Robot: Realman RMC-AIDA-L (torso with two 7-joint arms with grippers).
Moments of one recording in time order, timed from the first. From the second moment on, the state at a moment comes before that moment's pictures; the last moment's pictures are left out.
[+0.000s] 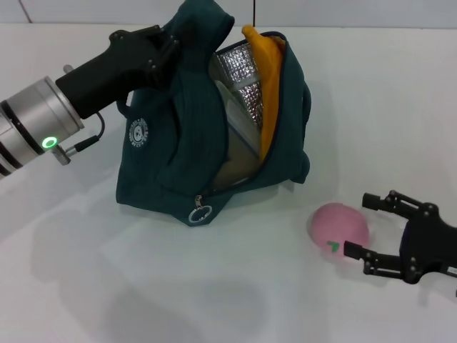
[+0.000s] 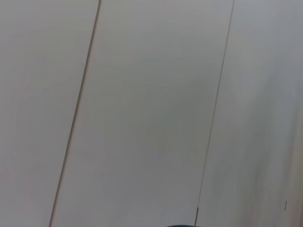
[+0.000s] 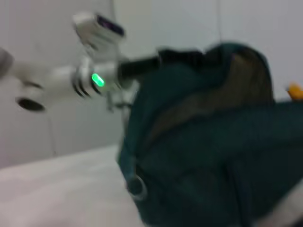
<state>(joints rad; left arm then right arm) -0.53 -2.08 0.90 0.42 1.28 1.41 -1.09 0.24 1.98 -1.39 -0.47 -1.20 -1.43 0.84</state>
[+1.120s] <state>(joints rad) -0.54 -2.08 0.90 0.42 1.28 1.41 -1.09 0.30 2.00 -1.37 -0.49 -1.24 -1.32 0.85</state>
